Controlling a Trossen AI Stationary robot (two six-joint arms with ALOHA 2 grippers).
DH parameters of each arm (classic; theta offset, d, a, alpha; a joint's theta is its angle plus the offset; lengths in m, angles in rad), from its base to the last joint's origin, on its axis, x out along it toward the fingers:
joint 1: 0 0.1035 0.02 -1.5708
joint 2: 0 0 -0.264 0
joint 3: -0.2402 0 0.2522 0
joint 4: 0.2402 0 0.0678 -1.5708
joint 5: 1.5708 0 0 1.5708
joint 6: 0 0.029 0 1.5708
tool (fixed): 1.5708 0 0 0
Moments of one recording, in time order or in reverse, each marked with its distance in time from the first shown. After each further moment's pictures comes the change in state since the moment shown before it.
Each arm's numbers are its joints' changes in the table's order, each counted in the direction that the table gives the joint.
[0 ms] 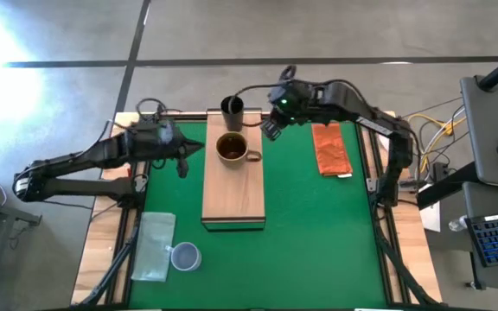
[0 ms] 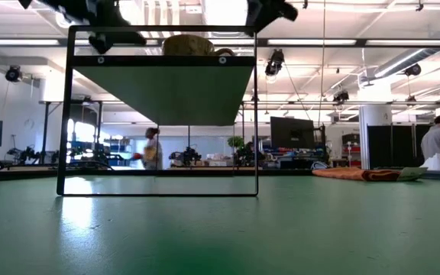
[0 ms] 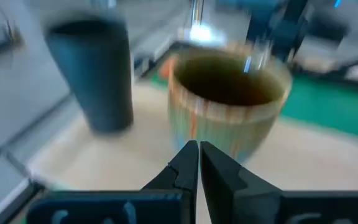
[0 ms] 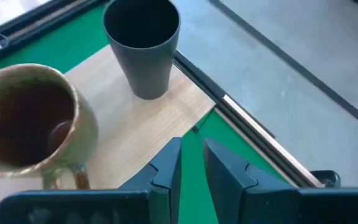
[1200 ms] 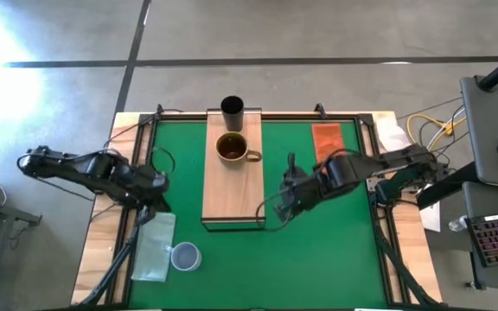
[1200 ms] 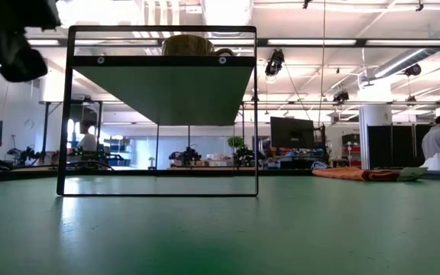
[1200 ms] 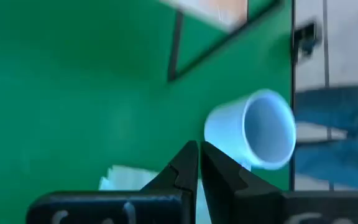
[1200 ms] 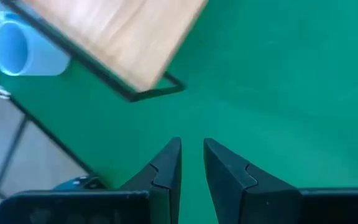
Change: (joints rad) left arm -0.494 -0.159 0.085 0.614 0.257 -0.474; right arm 0.523 -0.151 0.405 0.025 -0.281 0.896
